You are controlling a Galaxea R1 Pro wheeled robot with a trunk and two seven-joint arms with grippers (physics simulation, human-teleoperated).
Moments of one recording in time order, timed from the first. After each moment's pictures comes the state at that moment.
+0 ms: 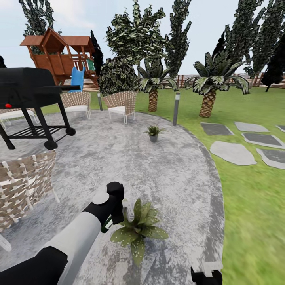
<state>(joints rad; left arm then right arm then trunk) -0.89 -0.17 -0.28 -0.65 -1.40 0.68 -1.30 -0.41 -0.05 0.14 -0.11 -0.05 -0.40 -0.13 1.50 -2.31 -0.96</state>
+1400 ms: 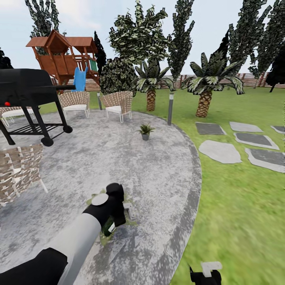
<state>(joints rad) -0.88 -0.17 -0.27 -0.65 -1.33 0.67 -1.30 -0.41 -0.04 0.14 -0.11 -0.04 -0.40 -0.13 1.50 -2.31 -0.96</state>
